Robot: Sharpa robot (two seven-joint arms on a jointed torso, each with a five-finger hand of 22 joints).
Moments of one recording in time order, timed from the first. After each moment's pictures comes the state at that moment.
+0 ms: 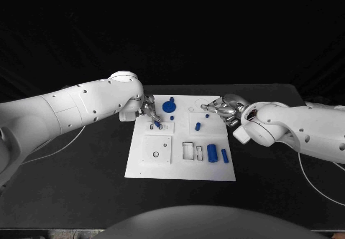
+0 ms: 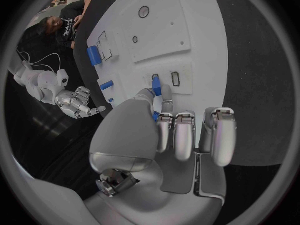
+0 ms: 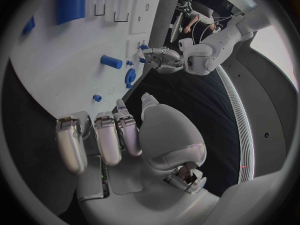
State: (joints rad) left arm 1.36 -0.41 -0.18 1.04 -0.98 0.35 -0.53; left_hand 1.39 -0.02 0.12 0.30 0.52 1.01 0.03 0.36 0.97 1.47 -0.03 1.57 1.31 1.47 -0.06 1.57 1.31 0.01 1.47 0.07 1.57 1.31; right arm 1.26 -0.88 -0.21 1.57 -0.61 -0.38 -0.15; right_hand 1.27 0.19 -0.06 0.28 0.27 0.71 0.19 0.19 0.08 1.46 0.15 1.57 1.31 1.46 0.09 1.57 1.31 0.01 1.47 0.20 1.57 1.31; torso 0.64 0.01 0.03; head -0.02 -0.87
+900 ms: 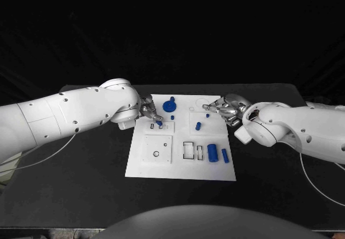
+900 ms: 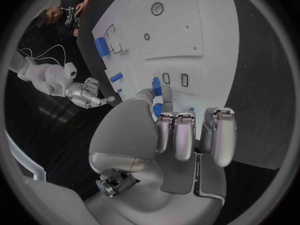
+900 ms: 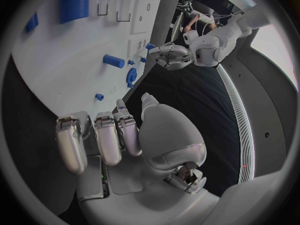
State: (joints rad) left arm 1.36 -0.56 -0.18 1.30 -0.96 0.09 -0.58; left_hand 1.37 -0.03 0.13 0.29 0.52 1.01 0.03 0.36 0.97 1.47 -0.02 1.57 1.31 1.47 -0.06 1.57 1.31 0.01 1.47 0.07 1.57 1.31; right arm 1.26 -0.89 -0.21 1.57 -0.61 -0.38 -0.15; right_hand 1.27 0.19 -0.06 0.28 0.27 0.71 0.19 0.19 0.08 1.46 0.15 1.57 1.31 1.46 0.09 1.57 1.31 0.01 1.47 0.20 1.57 1.31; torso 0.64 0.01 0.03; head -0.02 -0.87
